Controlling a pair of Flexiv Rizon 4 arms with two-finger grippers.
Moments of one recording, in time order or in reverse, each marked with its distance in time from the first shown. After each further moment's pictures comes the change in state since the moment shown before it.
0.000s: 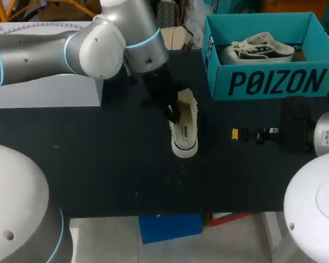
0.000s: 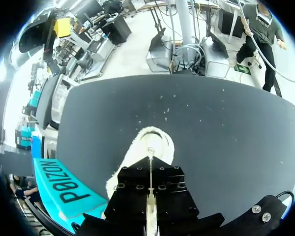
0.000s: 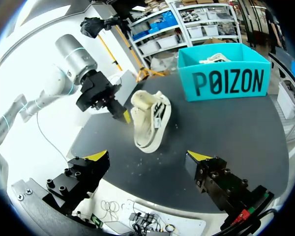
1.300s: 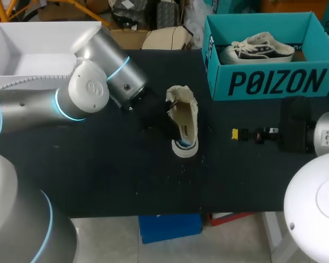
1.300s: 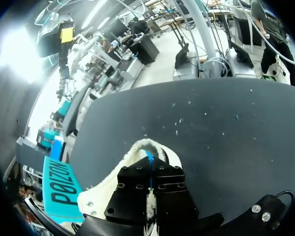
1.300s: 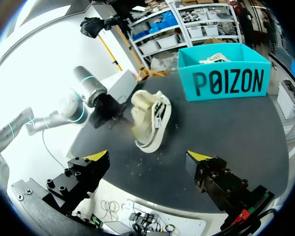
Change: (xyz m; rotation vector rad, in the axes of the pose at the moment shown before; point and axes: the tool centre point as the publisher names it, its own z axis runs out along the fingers) left arm 0.012 -0.013 0.067 0.198 -0.266 -0.044; right arm 0.000 0.000 0.000 0.000 0.000 0.000
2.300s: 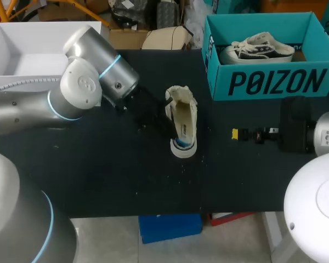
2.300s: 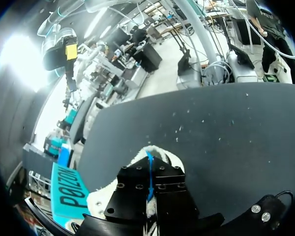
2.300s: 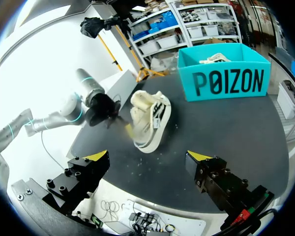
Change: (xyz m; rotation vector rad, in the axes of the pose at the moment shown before) left arm 0.001 -0.008 -0.017 0.061 -0.075 0.036; right arm 0.000 0.000 0.000 0.000 0.000 0.000
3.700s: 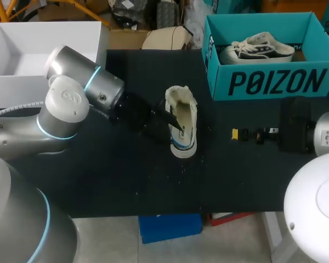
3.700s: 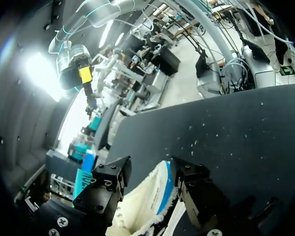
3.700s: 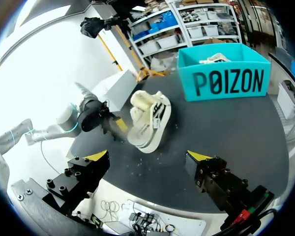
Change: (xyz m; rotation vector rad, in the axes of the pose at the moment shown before) left arm -0.010 -0.030 -0.012 0.034 -0.234 0.051; right arm 0.000 0.000 0.000 0.000 0.000 0.000
